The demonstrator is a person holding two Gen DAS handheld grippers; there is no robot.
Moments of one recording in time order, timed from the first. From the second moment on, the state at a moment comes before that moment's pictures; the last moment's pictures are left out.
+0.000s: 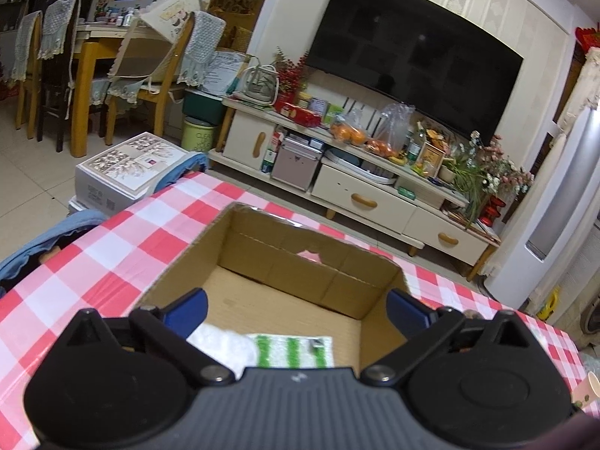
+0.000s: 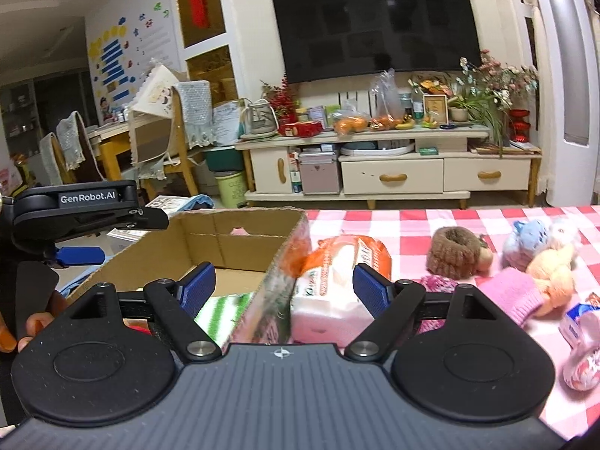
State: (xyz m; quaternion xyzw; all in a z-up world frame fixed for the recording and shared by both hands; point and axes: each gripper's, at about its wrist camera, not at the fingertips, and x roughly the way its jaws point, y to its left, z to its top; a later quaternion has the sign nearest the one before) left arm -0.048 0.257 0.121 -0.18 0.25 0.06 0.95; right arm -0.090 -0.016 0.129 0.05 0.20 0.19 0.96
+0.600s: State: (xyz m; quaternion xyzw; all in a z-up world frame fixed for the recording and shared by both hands) left arm -0.043 0.211 0.121 -0.15 0.26 0.02 0.95; right arm -0.104 -0.035 0.121 0.07 0.20 0.14 0.97
